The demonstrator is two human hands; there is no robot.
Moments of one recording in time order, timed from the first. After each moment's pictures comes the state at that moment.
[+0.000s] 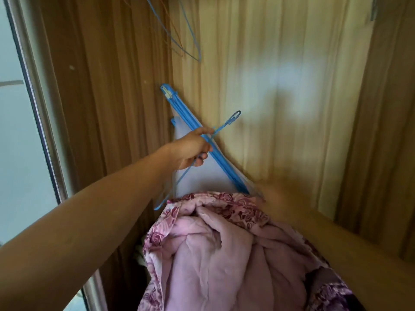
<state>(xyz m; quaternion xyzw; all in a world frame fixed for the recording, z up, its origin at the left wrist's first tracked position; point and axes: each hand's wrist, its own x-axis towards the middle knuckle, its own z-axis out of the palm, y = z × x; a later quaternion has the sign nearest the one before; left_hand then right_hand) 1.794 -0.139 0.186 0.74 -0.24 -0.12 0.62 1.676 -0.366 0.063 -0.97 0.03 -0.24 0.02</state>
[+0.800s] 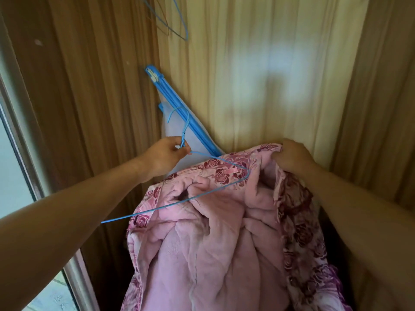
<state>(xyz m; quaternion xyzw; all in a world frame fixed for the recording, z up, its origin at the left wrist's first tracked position) 1.781 -0.107 0.136 0.83 -0.32 0.07 0.45 1.708 -0.451 0.107 -0.92 0.22 -0.27 0.20</state>
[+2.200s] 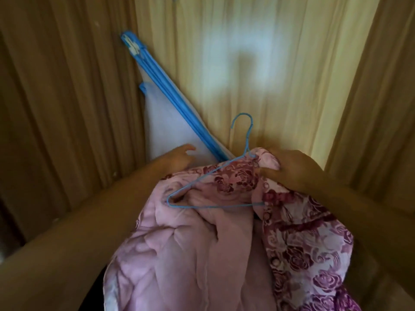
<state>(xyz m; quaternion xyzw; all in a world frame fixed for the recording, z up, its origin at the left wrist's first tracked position) 1.928 -0.171 0.070 0.82 -0.30 -0.13 0.46 1.709 -0.418 0.067 -0.97 0.06 -0.22 0.05</state>
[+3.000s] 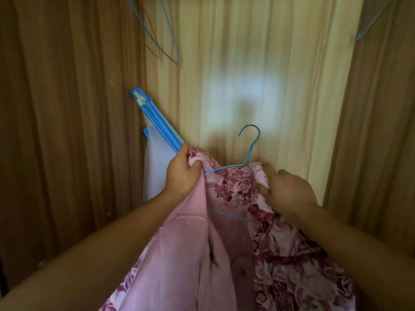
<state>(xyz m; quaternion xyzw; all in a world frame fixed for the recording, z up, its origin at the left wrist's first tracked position) 1.877 -0.193 0.124 0.69 -0.35 0.26 0.58 1.719 -0.420 0.107 -0.91 0.15 -0.37 -0.11</state>
